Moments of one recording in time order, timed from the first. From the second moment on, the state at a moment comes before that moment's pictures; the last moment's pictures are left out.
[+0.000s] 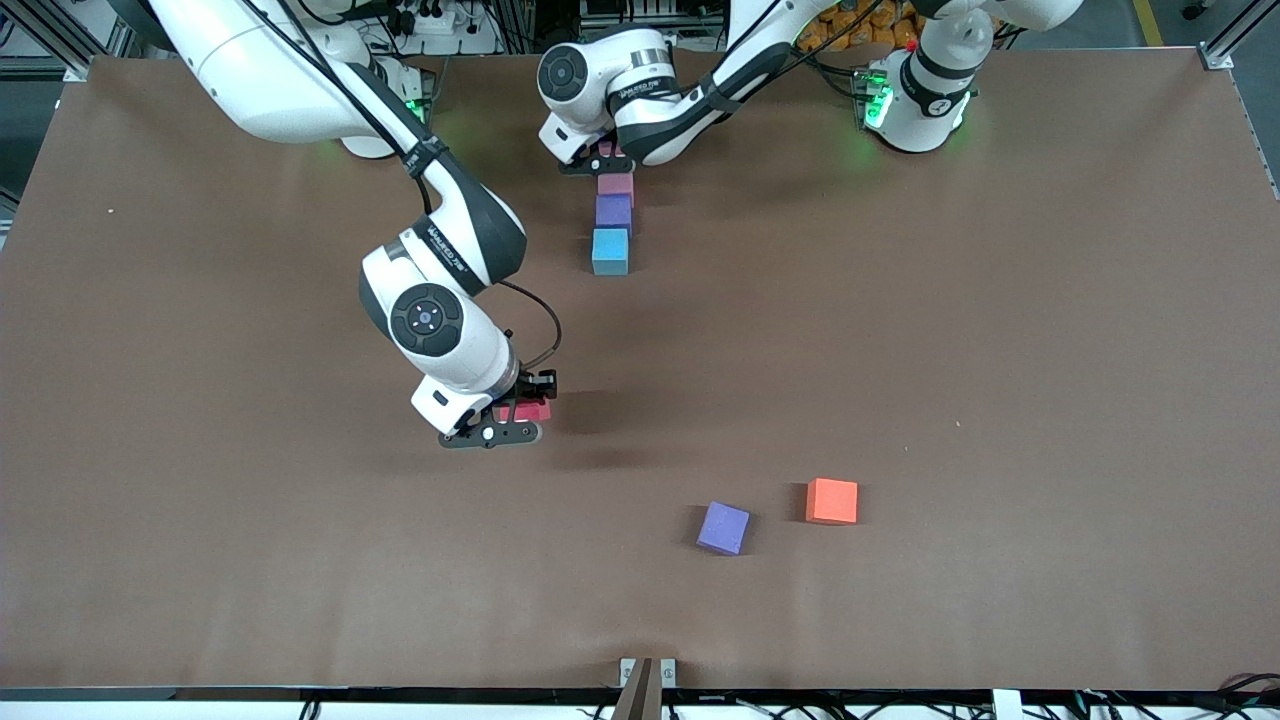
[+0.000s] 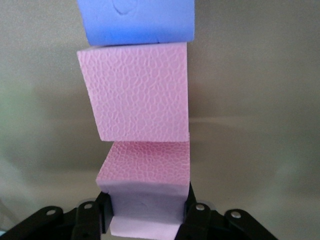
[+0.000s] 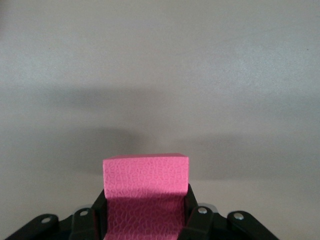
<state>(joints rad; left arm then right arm) -0.65 0.68 -0.71 -1.82 0.04 2.12 -1.29 0.21 0.62 0.36 -1.53 -0.15 2.09 0.52</state>
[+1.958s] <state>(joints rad) -0.66 0.65 -0.66 -1.74 0.06 2.01 -1.27 0.21 0.62 0.36 -1.54 -0.13 2.09 0.53</state>
